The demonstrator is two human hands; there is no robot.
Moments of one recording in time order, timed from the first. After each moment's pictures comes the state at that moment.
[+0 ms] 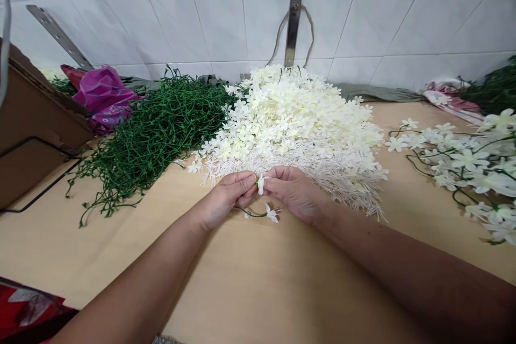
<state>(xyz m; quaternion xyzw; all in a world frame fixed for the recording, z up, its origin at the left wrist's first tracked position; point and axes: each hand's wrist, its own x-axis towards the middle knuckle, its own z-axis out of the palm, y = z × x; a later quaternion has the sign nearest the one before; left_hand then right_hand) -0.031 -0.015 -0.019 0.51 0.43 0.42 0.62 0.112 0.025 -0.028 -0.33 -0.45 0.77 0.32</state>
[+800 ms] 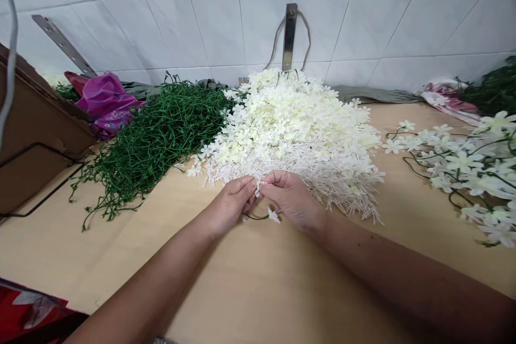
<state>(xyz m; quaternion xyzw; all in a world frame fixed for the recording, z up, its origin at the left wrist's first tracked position) -0.018 -0.017 -0.017 0.51 0.52 0.41 0.55 0.109 0.018 -0.028 -0.40 -0.49 0.70 0.33</state>
